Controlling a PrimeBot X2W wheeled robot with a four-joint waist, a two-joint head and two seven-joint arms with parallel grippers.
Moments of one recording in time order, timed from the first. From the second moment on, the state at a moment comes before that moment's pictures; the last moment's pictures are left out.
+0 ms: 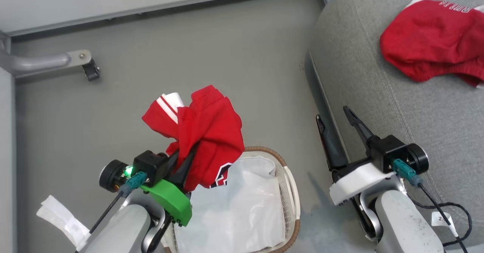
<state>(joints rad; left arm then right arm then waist) -0.42 0.30 -0.70 0.47 -0.51 -0.13 -0.26 -0.29 -0.05 0.20 0.27 0.13 0.13 -0.26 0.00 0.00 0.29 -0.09</state>
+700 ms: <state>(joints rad) -0.34 0.21 -0.52 0.23 -0.39 -0.13 -0.26 -0.11 -0.05 0.19 0.31 0.17 0.13 -0.26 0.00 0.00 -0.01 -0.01</state>
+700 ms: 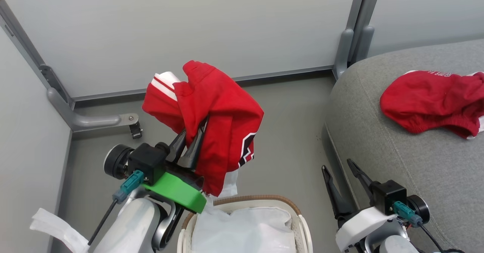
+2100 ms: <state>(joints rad) -0.38 0.21 -0.77 0.17 -0.50 -0.13 -0.26 -0.50 -0.05 0.64 0.44 0.52 0.13 -0.26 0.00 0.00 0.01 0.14</state>
